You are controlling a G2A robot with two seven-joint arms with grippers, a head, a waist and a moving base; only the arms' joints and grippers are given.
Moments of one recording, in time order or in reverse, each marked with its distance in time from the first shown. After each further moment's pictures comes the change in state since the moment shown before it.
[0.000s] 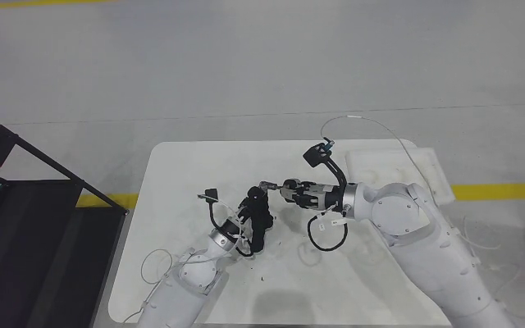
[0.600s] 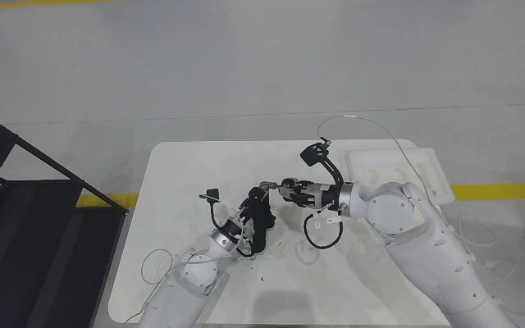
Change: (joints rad) left arm 0.006 -0.011 -0.011 -0.002 0.032 0.018 -0.007; right arm 0.020 -0.006 -0.025 0.023 -0.011 0.016 -0.014
